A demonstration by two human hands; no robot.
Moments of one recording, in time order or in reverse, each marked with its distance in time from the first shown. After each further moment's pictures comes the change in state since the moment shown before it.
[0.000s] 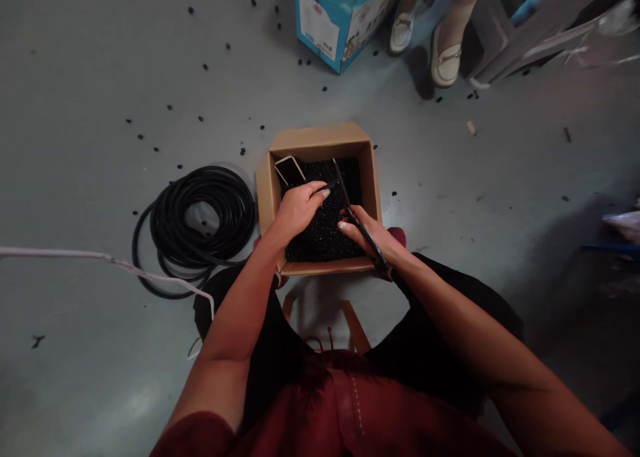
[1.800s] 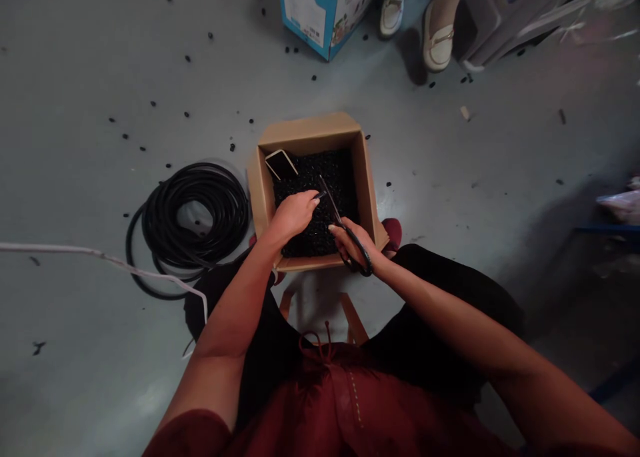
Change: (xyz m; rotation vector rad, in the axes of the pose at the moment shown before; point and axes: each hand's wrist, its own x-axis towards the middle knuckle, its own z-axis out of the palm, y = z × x) left_hand 0.006 -0.018 0.027 0.303 -0.187 -0.028; right_hand -0.009 0.030 0.039 0.228 0.016 0.179
